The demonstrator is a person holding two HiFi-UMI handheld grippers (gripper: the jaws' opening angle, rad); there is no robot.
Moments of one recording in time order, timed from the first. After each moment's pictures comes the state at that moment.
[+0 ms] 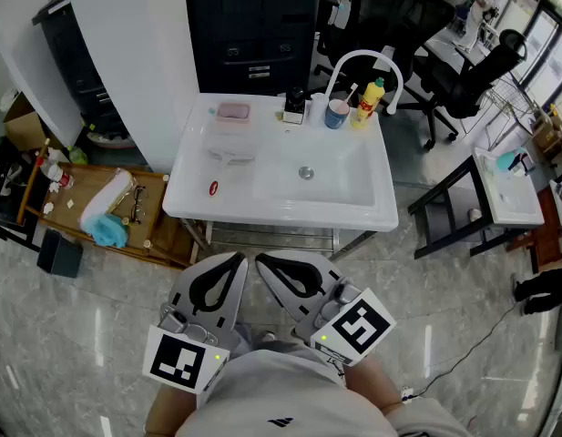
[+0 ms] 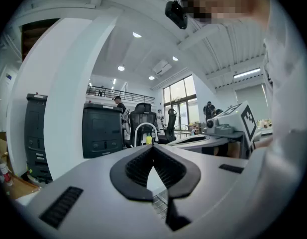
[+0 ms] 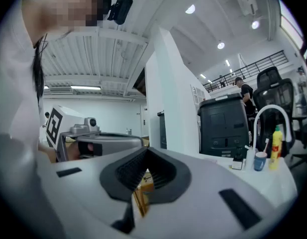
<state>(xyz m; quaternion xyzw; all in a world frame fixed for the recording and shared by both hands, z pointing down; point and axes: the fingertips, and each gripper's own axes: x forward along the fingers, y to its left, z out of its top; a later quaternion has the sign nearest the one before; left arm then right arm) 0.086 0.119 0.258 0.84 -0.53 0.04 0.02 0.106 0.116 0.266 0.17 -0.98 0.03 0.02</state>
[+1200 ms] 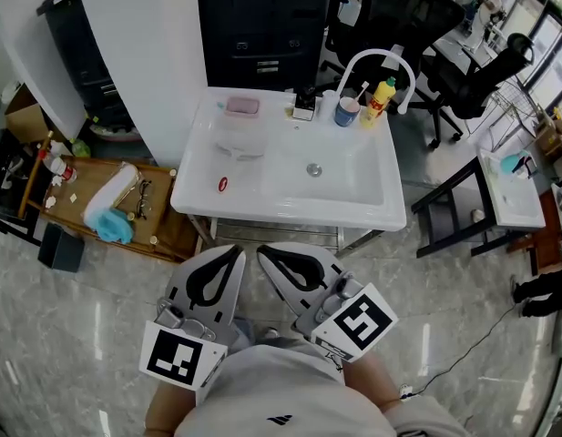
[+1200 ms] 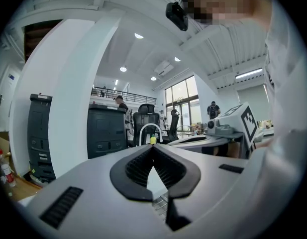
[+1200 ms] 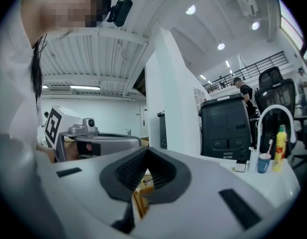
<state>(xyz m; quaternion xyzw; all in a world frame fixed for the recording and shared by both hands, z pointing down) 0.057 0.112 0.254 0.84 -0.54 0.03 0.02 0.081 0.106 0.261 0.18 -0.98 0.02 0.02</state>
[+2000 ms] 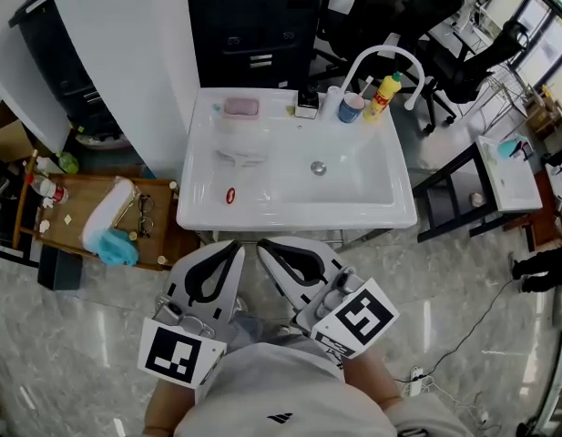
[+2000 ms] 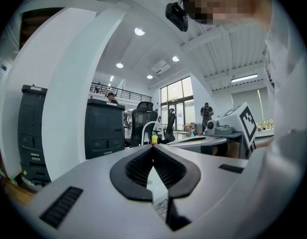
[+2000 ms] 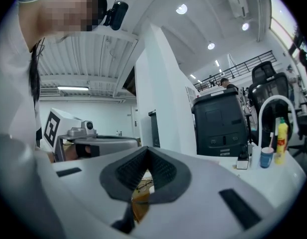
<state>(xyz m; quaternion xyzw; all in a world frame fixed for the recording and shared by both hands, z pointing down) 0.000 0.063 0.263 0.86 -0.50 0.03 0.03 0.026 0.057 0.268 0.23 -0.97 0.05 0.01</state>
